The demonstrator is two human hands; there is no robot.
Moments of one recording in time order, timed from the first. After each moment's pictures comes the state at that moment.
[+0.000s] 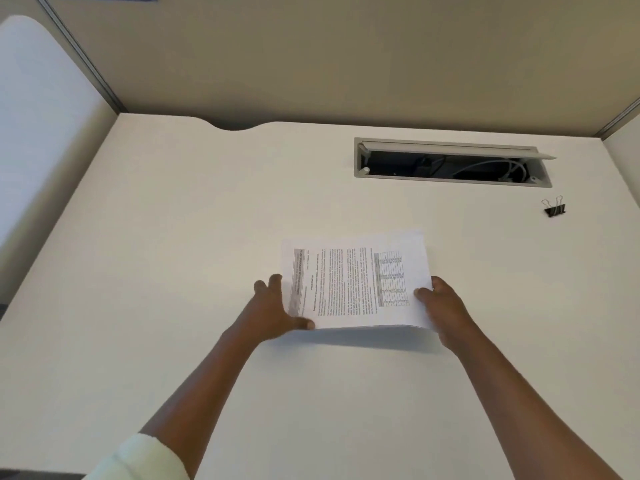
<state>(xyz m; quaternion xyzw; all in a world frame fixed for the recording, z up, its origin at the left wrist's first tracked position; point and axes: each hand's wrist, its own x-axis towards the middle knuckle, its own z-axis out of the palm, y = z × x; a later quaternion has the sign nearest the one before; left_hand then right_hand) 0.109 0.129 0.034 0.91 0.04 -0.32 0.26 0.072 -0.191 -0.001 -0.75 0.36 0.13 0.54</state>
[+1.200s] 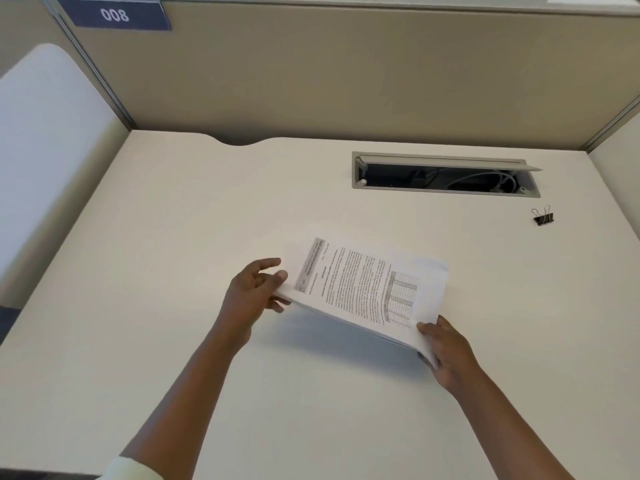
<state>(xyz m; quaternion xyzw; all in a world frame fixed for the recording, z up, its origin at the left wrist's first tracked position) 0.101 0.145 0.070 0.71 0.14 -0.16 0.67 0.008 -0.182 0.001 -0.52 0.44 0.11 0.72</state>
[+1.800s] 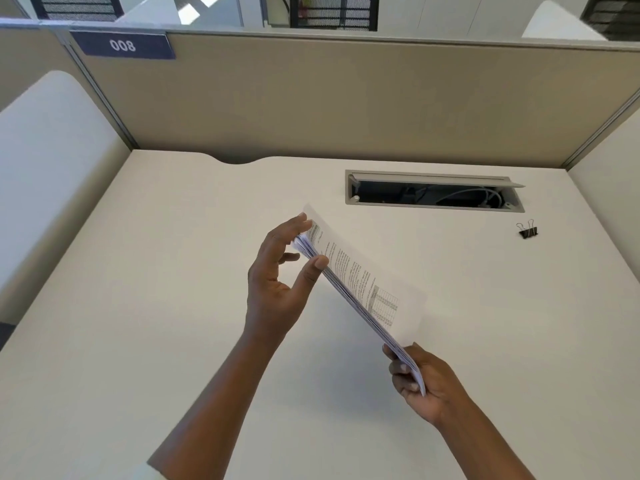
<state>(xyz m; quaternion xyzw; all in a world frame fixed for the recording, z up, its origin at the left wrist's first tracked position) 0.091 0.086 0.136 0.76 -0.13 0.15 0.62 -0.017 -0.148 0.039 -0.27 0.34 0.16 0.89</state>
